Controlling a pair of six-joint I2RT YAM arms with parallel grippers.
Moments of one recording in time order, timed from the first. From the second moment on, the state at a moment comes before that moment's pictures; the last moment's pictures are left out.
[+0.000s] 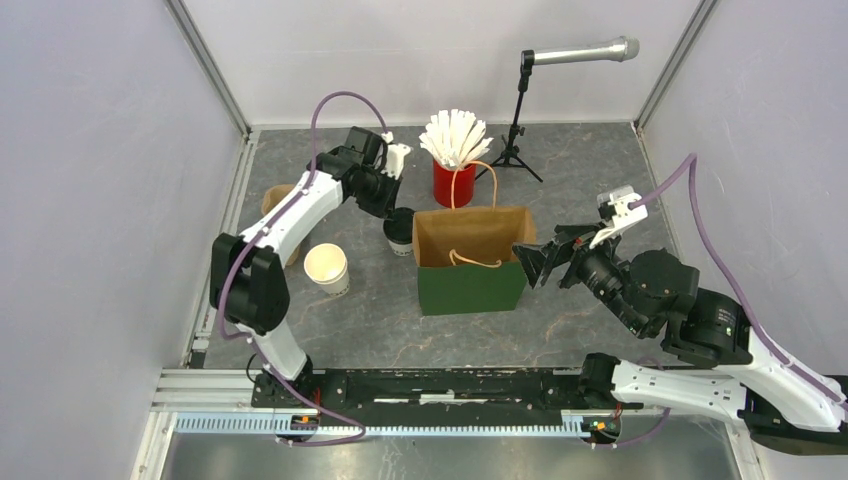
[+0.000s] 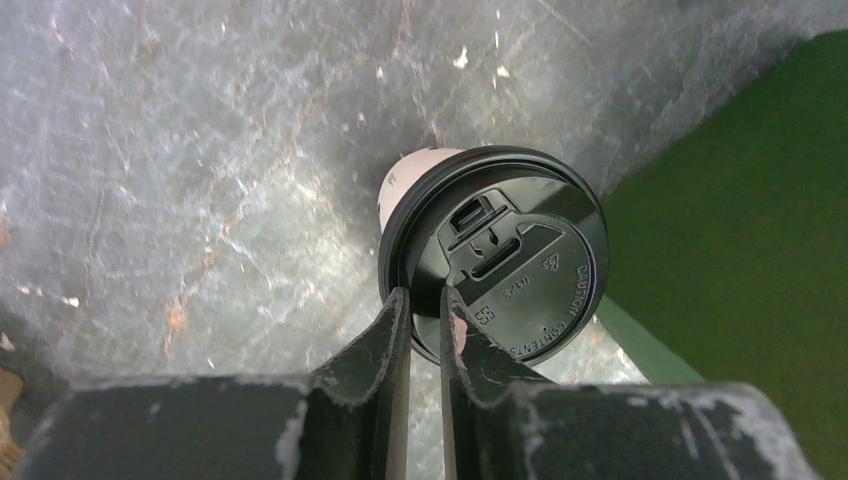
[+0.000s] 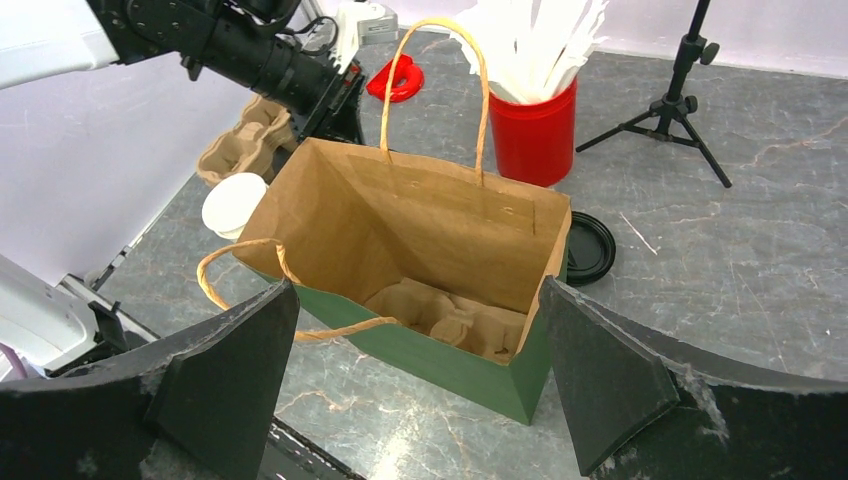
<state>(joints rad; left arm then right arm) -0.40 1.74 1.49 -0.77 0.23 0.12 1.16 0.67 1.17 -0.67 0.61 0.36</state>
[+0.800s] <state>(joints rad) -0.53 1.20 1.05 -0.93 0.25 -0.04 1.16 0.83 1.18 -0.59 0.40 0.12</state>
